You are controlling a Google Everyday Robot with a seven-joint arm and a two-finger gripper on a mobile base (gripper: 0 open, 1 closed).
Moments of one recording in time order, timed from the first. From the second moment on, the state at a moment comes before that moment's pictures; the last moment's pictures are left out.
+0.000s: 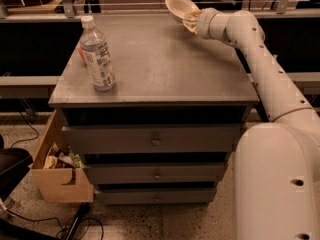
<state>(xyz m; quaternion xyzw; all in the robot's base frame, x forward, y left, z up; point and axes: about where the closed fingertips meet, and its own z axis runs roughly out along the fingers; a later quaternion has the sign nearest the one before) 0.935 -0.125 0.909 -0.59 0.49 -0.20 0.62</state>
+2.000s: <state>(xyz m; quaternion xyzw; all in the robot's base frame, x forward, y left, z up) 0.690 -0.079 1.052 -0.65 0.50 -0.03 0.57</state>
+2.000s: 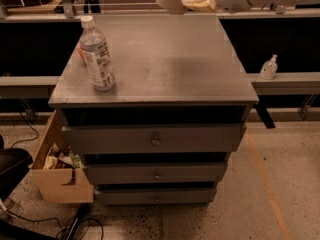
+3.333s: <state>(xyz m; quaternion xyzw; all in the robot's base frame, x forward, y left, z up) 0.593 -0.056 1.007 -0.65 0.59 0.02 0.47</state>
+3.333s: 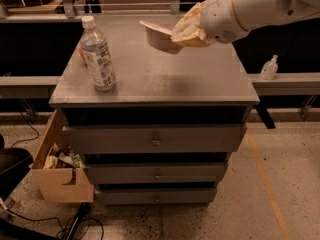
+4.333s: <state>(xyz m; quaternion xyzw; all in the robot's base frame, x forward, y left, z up) 0.598 -0.045 0.920 -0.73 0.56 -0.03 0.38</state>
